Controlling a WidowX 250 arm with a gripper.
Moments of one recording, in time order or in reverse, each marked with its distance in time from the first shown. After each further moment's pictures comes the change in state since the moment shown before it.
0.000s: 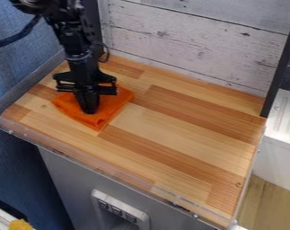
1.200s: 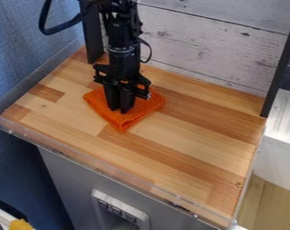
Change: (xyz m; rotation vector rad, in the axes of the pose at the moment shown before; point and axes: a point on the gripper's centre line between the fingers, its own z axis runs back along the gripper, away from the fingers) arm 0.003 -0.059 0.005 0.032 0.151 -0.336
